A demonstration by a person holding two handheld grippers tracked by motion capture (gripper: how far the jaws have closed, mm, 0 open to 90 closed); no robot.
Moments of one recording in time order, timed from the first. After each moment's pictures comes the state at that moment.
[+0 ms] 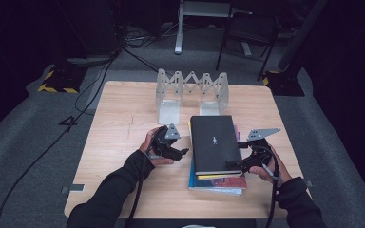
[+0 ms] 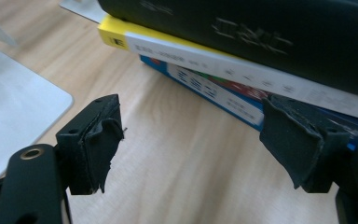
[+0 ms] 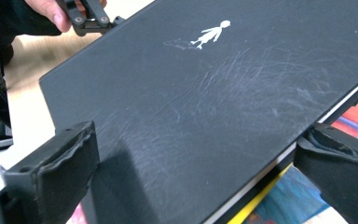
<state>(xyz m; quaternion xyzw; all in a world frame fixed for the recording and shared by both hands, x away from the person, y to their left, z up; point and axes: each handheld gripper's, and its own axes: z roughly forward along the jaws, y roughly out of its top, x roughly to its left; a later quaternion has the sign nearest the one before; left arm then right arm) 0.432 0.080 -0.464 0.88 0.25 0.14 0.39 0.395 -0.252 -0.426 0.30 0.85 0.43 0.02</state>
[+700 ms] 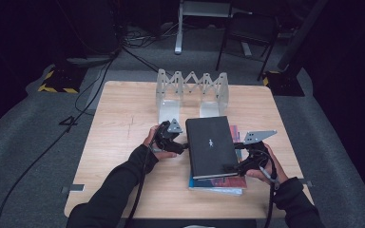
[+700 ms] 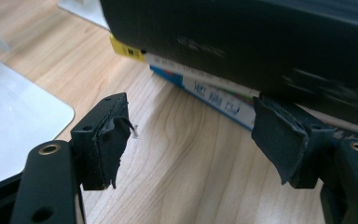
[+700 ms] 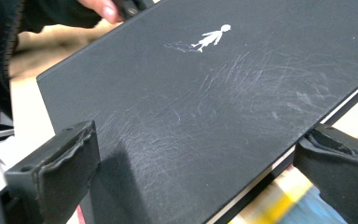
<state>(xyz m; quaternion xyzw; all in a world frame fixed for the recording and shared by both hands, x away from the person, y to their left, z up) 0.452 0.076 -0.473 0.88 0.24 0.13 0.39 0.387 -0.239 -0.424 0.26 0.87 0.43 0.03</state>
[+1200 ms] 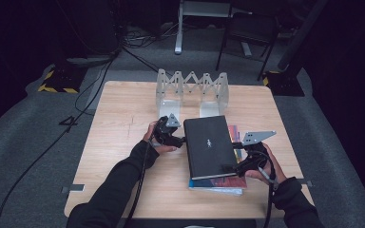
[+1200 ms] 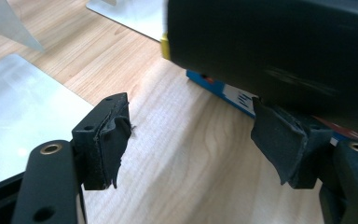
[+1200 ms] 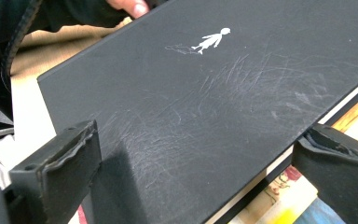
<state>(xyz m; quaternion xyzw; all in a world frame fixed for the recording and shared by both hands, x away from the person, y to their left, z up) 0.480 0.081 -0.480 0.86 0.26 0.14 0.41 0.384 -0.236 -0.422 0.24 0.87 0.43 0.05</state>
